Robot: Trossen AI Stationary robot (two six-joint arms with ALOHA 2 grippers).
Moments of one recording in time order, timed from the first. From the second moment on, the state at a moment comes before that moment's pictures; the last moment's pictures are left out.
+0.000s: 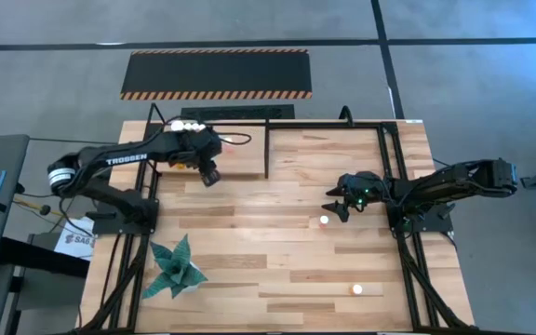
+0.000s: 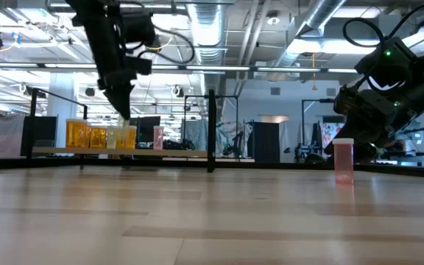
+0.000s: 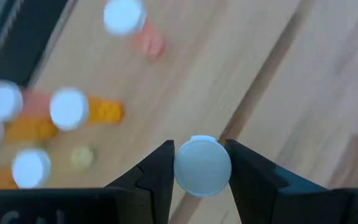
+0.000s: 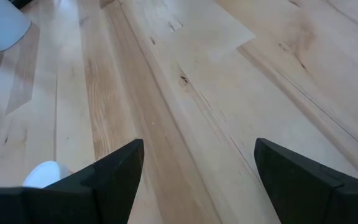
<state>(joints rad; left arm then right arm) 0.44 1.31 0.96 -0.79 -0.21 0.00 -0.24 1.14 0.07 0.50 -0.10 0.41</state>
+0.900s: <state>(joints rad) 0.58 1.33 0.87 -0.78 -0.24 -0.12 -0.24 1.14 0.07 0.50 -0.10 0.41</state>
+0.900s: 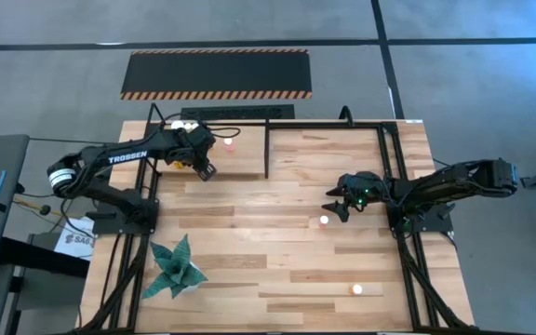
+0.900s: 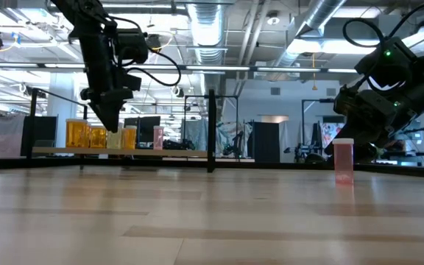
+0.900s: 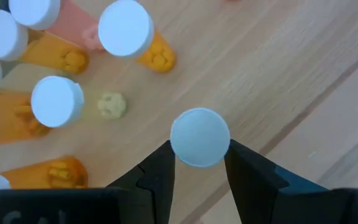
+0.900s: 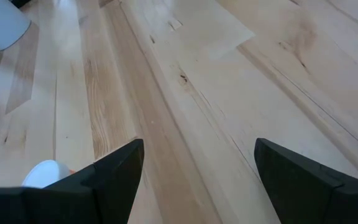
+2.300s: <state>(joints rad) 0.57 1.22 0.88 -0.71 -0.25 -0.23 -0.24 1.14 0.07 0.50 -0.10 0.41</state>
